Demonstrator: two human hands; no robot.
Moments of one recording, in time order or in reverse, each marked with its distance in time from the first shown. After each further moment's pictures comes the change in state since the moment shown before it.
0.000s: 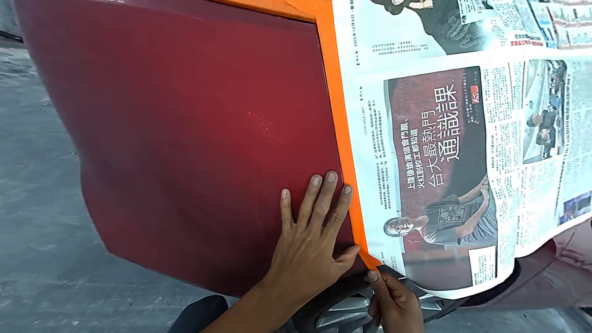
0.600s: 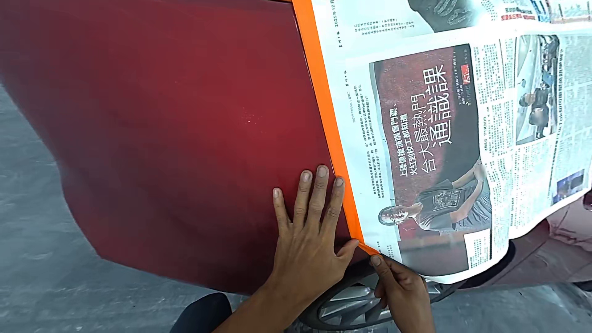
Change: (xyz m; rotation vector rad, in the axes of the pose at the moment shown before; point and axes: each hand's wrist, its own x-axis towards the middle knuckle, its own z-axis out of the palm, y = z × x) left_hand -0.005 0.013 0.000 0.001 -0.019 -0.063; right_hand 0.005 -0.003 -0.006 -0.106 0.096 0.039
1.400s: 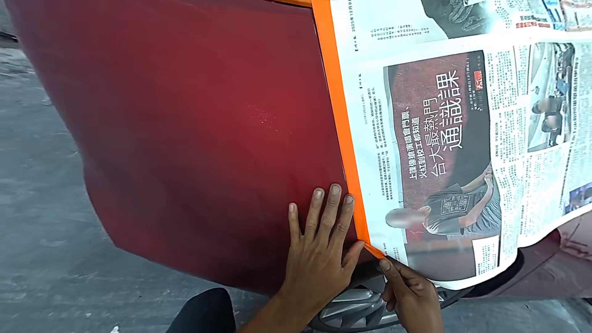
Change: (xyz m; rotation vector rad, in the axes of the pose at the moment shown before) left_hand -0.024 0.008 0.016 -0.014 0.060 -0.021; right_hand 0.000 0.000 -0.006 0.153 -0.023 -0.024
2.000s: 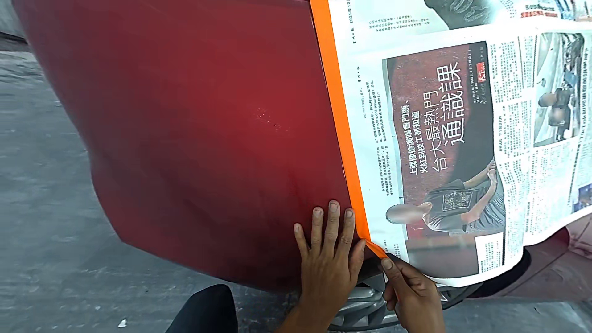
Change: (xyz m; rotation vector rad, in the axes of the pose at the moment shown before) left_hand -0.029 0.028 0.025 0.003 0.105 -0.144; right_hand -0.003 0.002 0.000 0.031 -0.004 -0.032
